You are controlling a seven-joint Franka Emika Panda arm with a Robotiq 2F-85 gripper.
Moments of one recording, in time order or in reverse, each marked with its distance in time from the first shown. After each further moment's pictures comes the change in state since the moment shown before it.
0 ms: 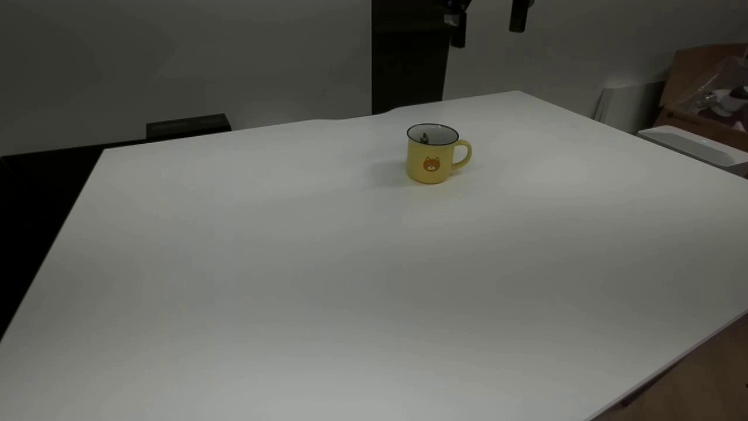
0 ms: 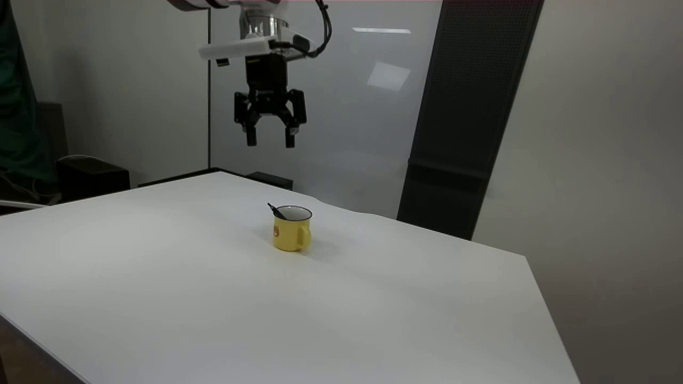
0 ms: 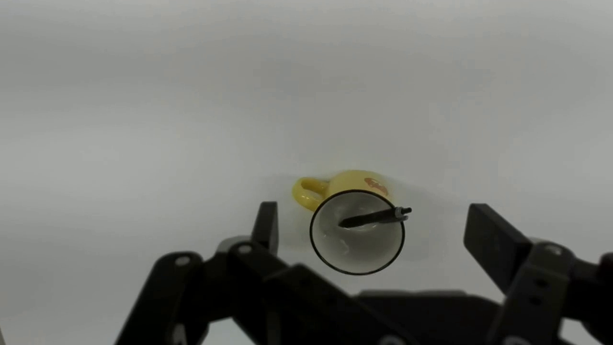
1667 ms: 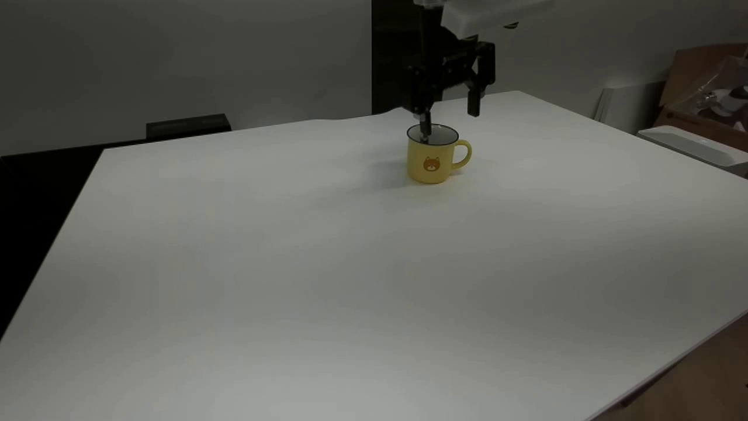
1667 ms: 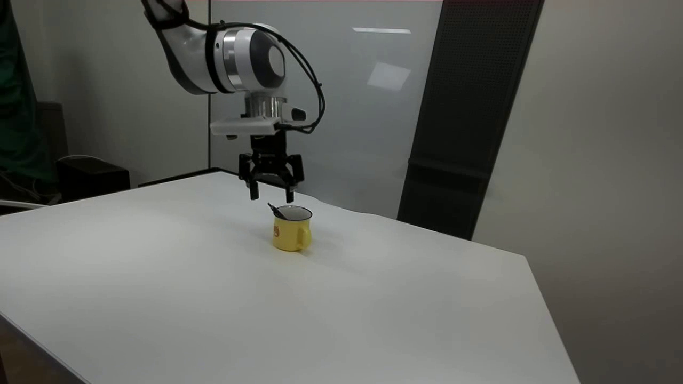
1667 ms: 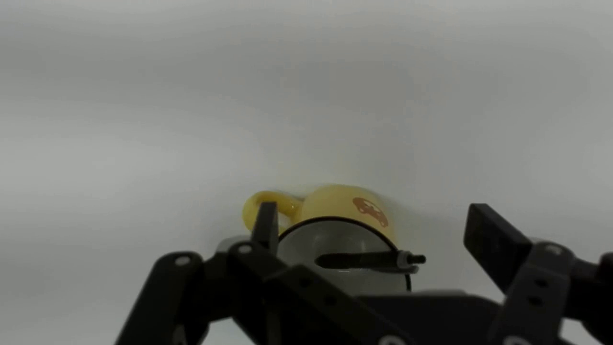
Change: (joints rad) arm 0.083 0.309 -0.073 0.128 -0.016 0.147 -0.003
